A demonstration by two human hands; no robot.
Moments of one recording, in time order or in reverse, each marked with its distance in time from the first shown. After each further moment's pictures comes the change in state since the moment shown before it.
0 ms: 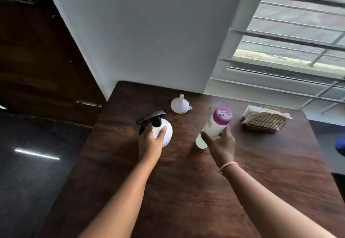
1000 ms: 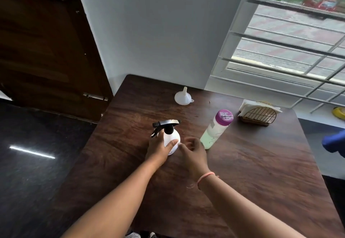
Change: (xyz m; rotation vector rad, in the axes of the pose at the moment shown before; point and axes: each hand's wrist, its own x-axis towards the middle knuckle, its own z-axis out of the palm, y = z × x) left_hand -0.078 -0.031 -0.012 0.118 -0.269 0.038; right_hand -0.126 -0.013 0.035 0.068 -0.194 0.216
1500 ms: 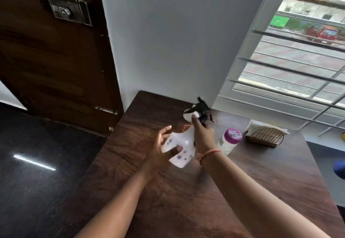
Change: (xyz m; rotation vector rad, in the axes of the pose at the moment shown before) left_hand -0.023 0.048 -0.074 -0.623 -0.121 0.118; right_hand 0.025 -0.109 0.008 0.457 -0.053 0.111
